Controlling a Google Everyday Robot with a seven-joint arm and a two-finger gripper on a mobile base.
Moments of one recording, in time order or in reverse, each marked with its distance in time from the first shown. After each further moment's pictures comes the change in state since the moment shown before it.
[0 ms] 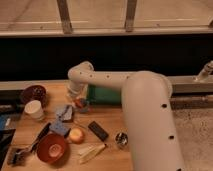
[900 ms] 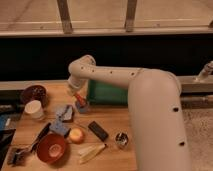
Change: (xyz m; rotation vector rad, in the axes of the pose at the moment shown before) arm -0.011 -0.008 -0.052 0.050 -0.039 -0.014
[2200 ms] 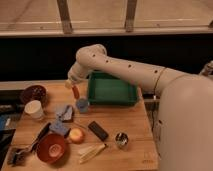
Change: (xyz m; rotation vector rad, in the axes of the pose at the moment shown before) arm -0.032 0.036 -0.095 -0.112 -0.178 -0.150
